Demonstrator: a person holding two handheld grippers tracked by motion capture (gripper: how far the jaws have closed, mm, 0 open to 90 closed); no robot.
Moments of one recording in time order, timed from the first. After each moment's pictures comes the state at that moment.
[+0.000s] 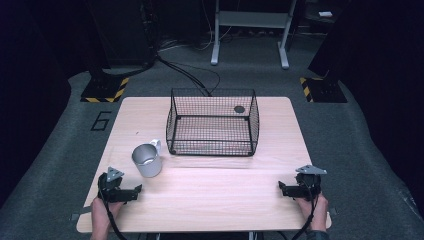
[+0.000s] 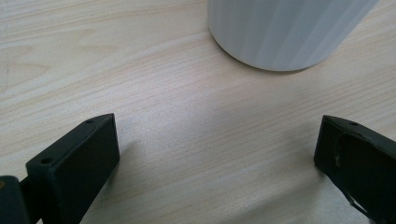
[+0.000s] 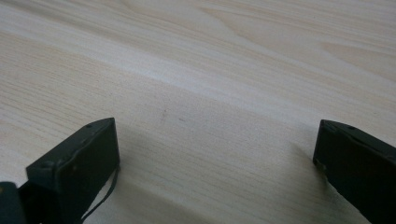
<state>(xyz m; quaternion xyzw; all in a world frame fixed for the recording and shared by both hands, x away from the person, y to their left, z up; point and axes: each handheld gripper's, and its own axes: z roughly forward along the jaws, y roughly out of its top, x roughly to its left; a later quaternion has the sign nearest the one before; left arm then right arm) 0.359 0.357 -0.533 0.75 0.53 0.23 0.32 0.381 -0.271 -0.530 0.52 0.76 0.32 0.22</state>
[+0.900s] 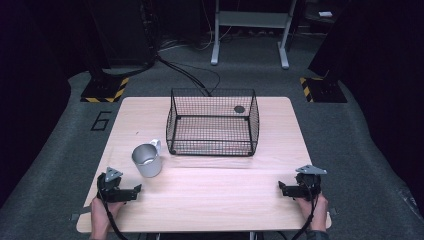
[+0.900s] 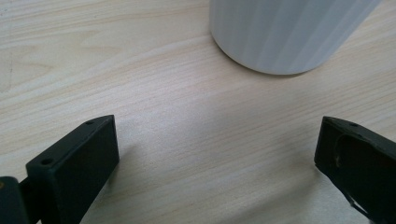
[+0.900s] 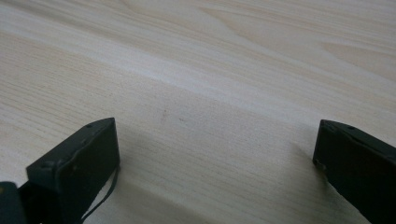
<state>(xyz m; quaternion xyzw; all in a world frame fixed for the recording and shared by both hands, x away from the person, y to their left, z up) 0.358 0.360 -0.531 0.75 0.53 0.22 0.33 0.381 -0.271 -0.530 0.52 0.76 0.32 0.22</state>
